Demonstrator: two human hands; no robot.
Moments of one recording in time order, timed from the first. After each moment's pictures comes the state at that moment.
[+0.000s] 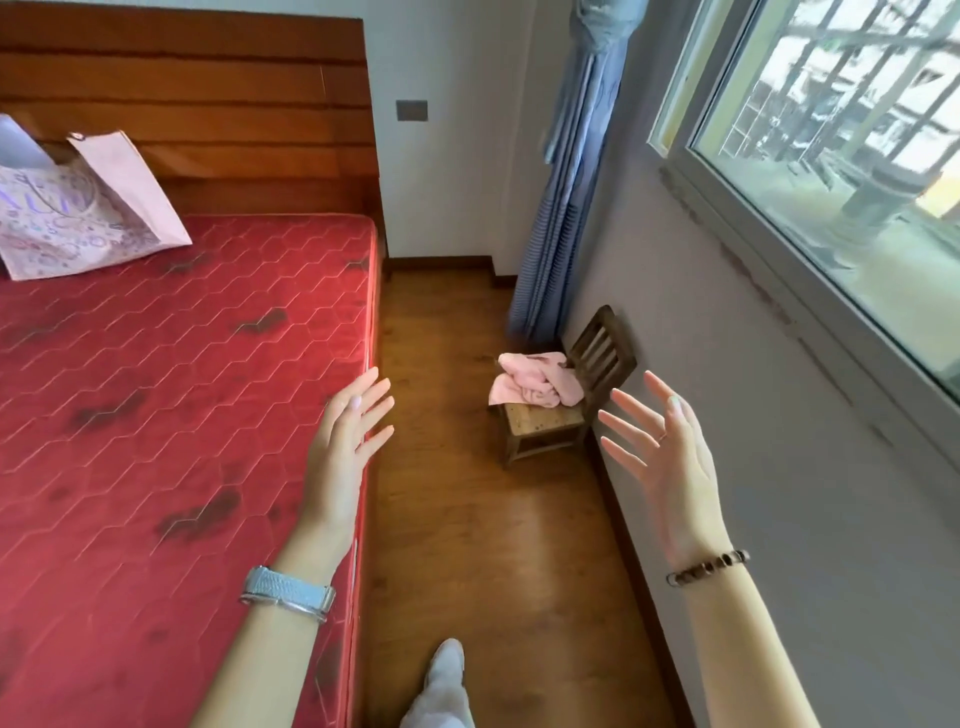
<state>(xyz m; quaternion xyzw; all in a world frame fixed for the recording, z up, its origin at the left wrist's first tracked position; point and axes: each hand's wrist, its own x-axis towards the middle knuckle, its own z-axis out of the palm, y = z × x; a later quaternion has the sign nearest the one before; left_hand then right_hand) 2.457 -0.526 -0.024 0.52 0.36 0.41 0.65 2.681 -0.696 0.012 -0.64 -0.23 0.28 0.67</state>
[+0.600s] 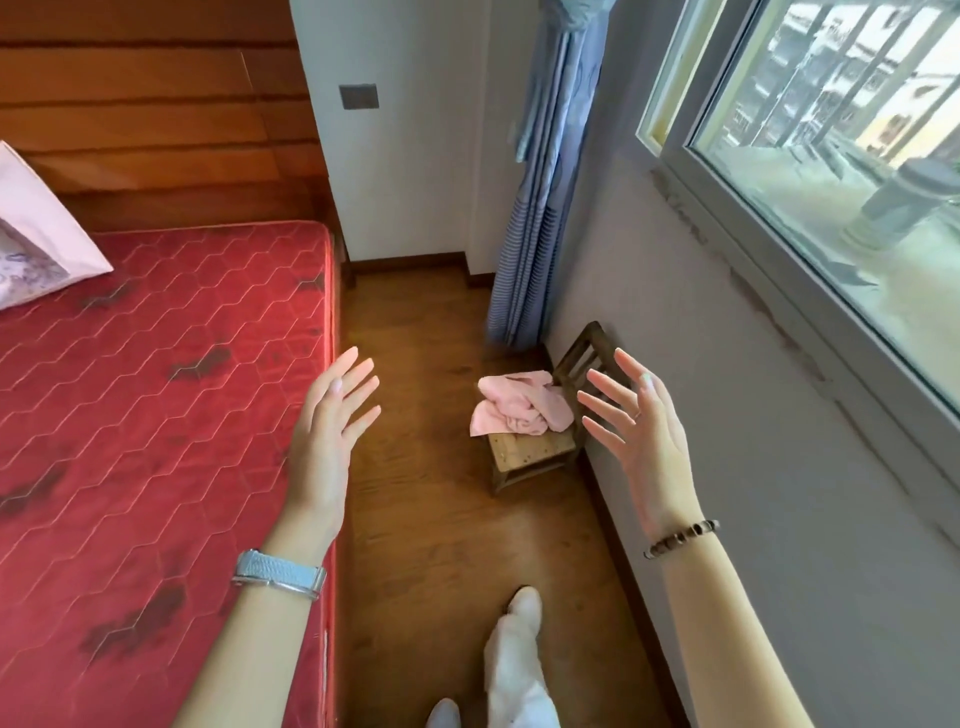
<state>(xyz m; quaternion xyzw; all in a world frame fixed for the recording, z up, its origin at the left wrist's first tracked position) 2.597 -0.360 -0.029 0.53 0.36 0.40 0.66 2.810 -0.535 0.001 -0.66 -0.21 0.28 0.66</state>
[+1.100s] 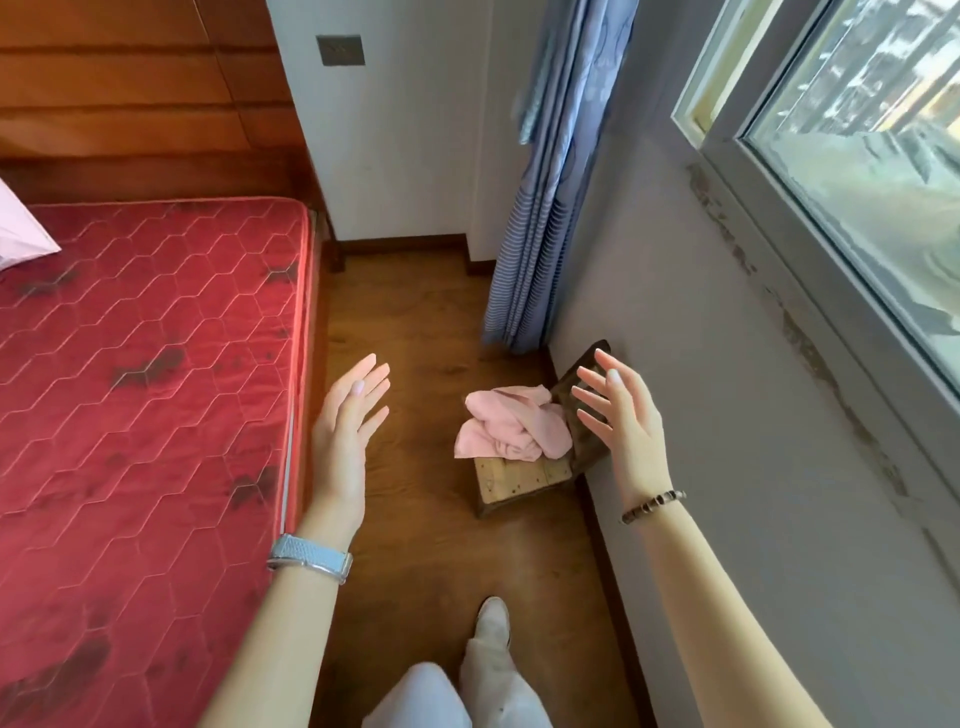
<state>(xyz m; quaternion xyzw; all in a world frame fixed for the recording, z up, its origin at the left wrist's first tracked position) 2.750 -0.276 -0.105 0.49 0.42 0.39 0.66 2.961 -0.421 -0.068 -0.71 -0.22 0.28 0.61</state>
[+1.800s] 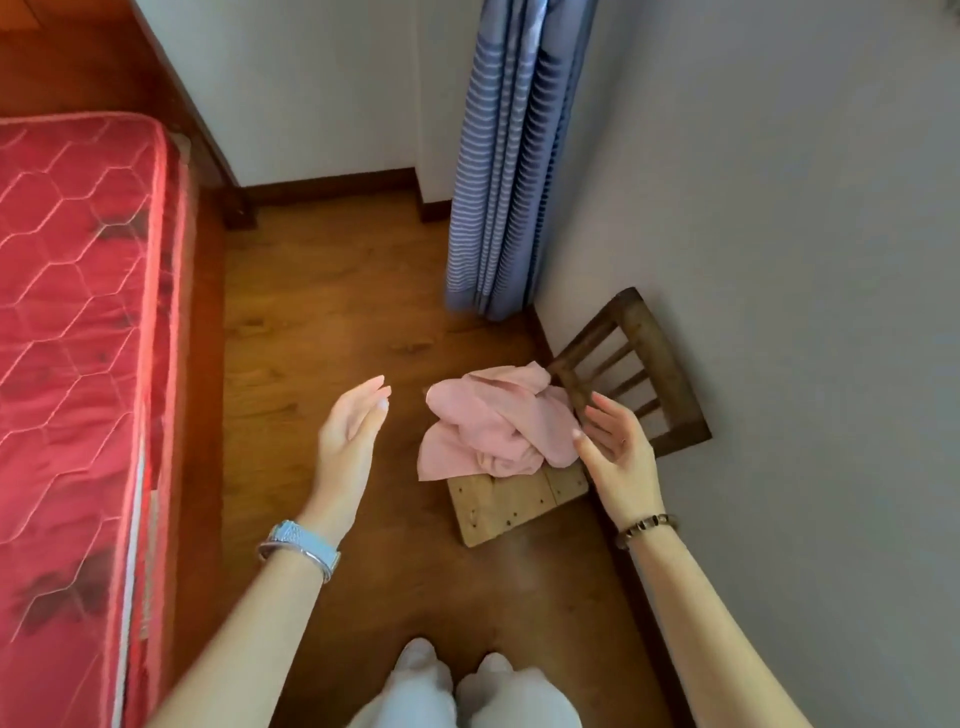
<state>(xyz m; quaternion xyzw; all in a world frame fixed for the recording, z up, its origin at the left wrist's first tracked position) 2.884 -0.172 -0.403 0.57 0.46 0.26 0.63 3.085 -0.367 -0.394 -0.82 -0.22 0.23 0.48</state>
